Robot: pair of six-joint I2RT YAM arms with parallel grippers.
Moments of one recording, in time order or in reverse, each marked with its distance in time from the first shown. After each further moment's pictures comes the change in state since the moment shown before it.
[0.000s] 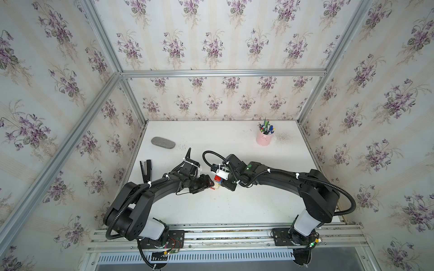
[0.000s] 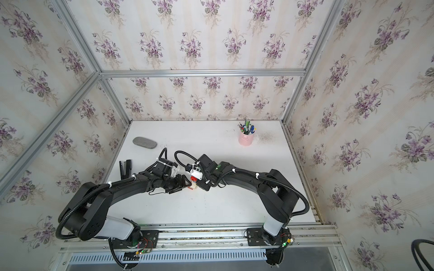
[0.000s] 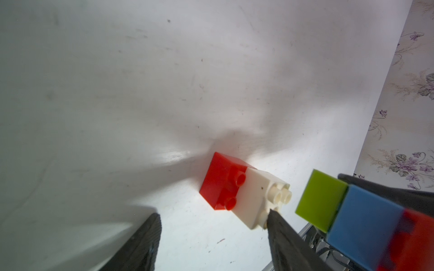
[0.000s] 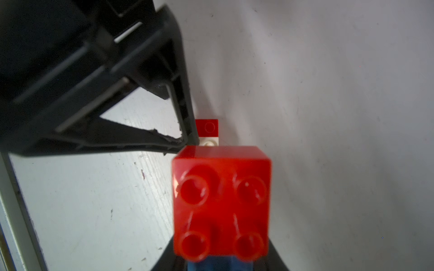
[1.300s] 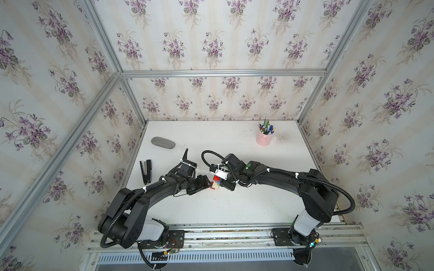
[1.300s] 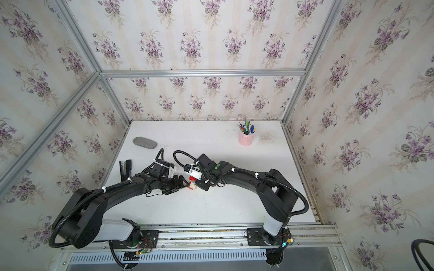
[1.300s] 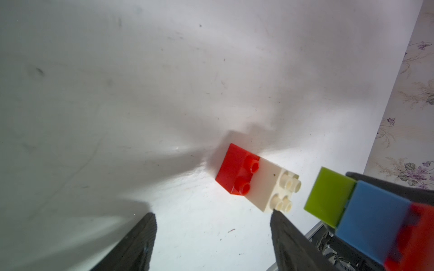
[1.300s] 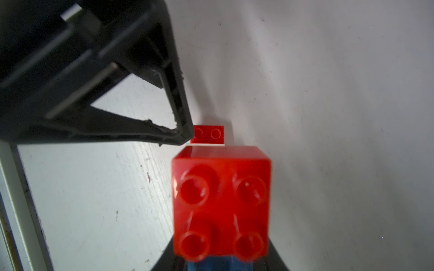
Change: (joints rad) left arm 0.019 -0.081 -0.024 -0.041 -0.038 -0.005; right arm 0.005 0.009 0.018 -0.006 -0.018 -0.018
